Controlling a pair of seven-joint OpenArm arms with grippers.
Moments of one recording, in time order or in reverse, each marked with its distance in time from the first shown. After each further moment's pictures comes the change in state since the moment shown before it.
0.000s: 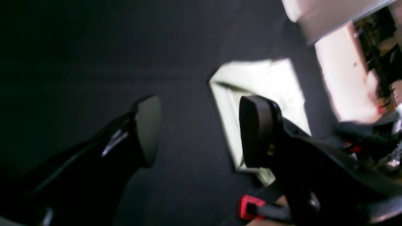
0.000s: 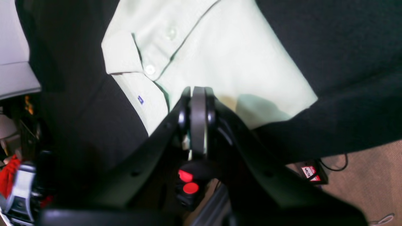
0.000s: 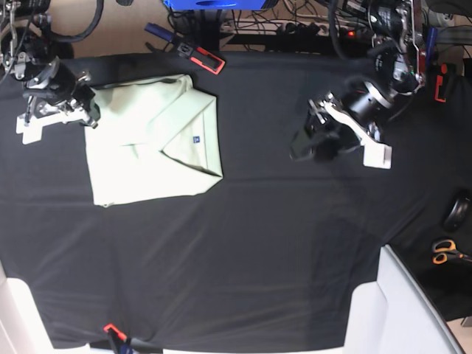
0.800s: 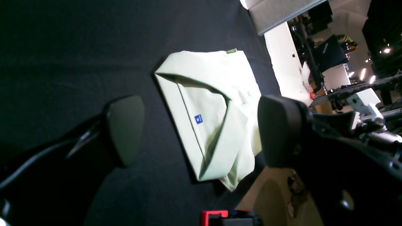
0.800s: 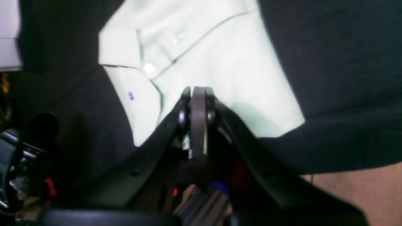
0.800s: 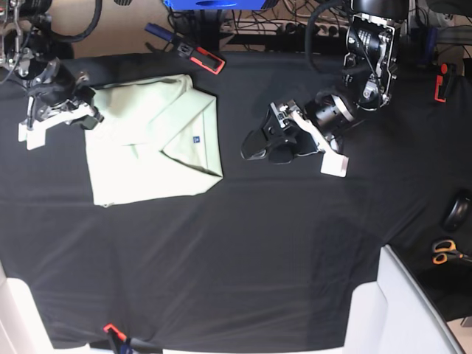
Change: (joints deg) left arm -8.2 0.8 11.6 -14.4 -5.1 -4.0 0.0; right arm 0.0 -0.3 0.0 -0.3 -7.8 7.6 -0.2
